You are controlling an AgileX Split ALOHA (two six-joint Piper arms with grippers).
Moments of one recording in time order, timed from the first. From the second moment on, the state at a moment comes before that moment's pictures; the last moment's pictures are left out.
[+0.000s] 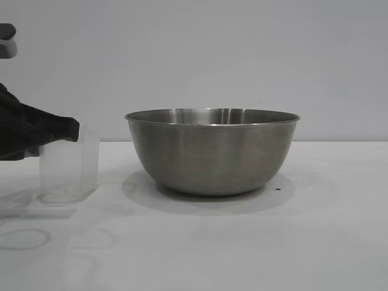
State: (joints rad) left arm -0.57 2.01 -0.45 -0.58 -1.14 0.00; right arm 0.04 -0.02 -0.50 0.08 1.15 -0.07
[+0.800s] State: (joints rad) left arm -0.57 2.06 -0.54 -0.61 -1.14 0.01; right arm 0.04 -0.02 -0.50 0.08 1.15 -0.07
